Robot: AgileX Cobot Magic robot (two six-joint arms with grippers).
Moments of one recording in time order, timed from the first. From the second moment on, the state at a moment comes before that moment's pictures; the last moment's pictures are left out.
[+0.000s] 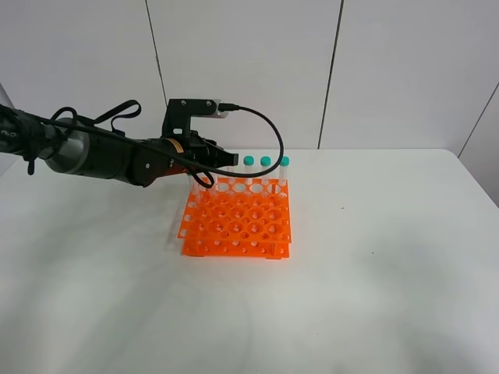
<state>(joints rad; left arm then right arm) -0.43 2.02 -1.16 -0.12 -0.31 -0.12 -0.02 -0.01 -0.51 -0.07 1.05 0.12</state>
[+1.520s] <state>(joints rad) -0.44 2.03 -1.05 -0.05 -0.39 -0.16 -0.02 -0.01 -0.51 -0.07 1.05 0.12</state>
